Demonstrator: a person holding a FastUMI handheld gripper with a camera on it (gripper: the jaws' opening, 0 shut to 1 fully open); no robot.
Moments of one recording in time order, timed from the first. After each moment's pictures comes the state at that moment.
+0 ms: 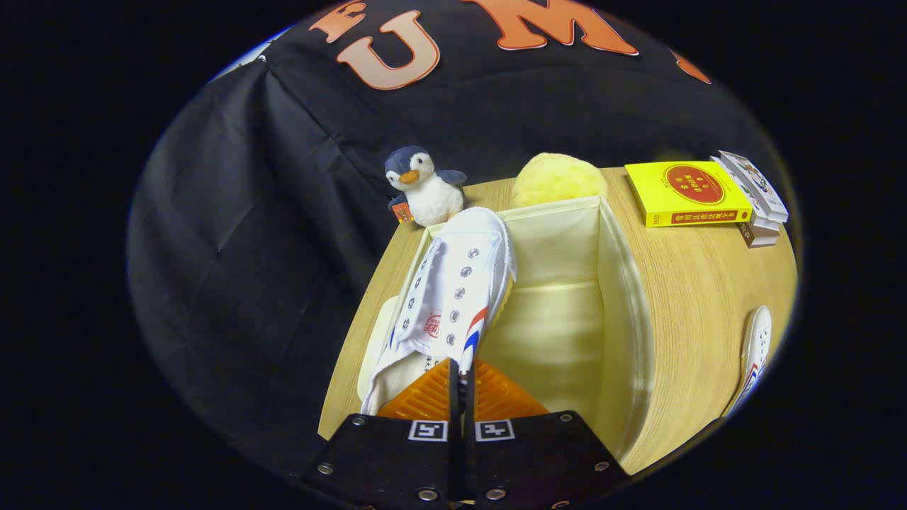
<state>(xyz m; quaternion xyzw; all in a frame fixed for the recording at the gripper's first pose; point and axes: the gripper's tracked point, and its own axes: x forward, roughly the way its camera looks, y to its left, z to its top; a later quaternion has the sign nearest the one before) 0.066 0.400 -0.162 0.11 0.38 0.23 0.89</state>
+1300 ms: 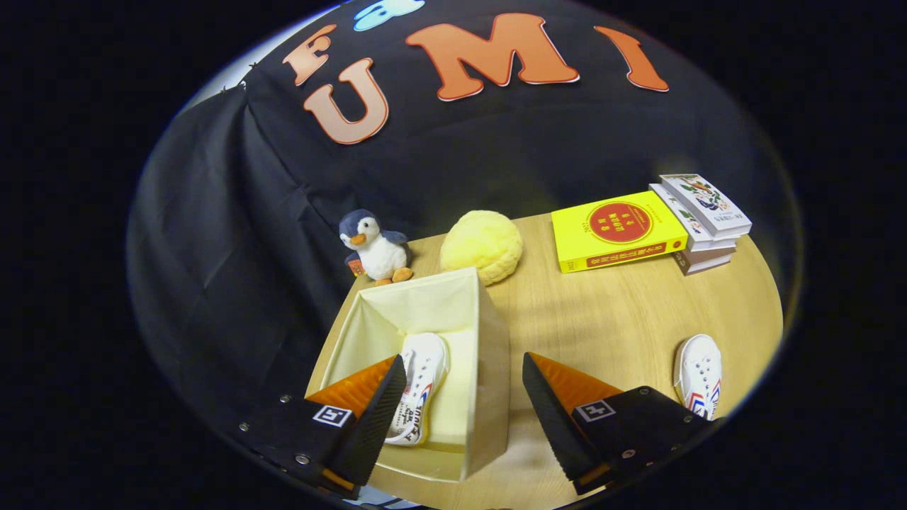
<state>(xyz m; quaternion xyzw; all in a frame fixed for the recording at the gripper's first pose) 0.097 0.254 -0.118 0.13 0.31 0.16 0.93</state>
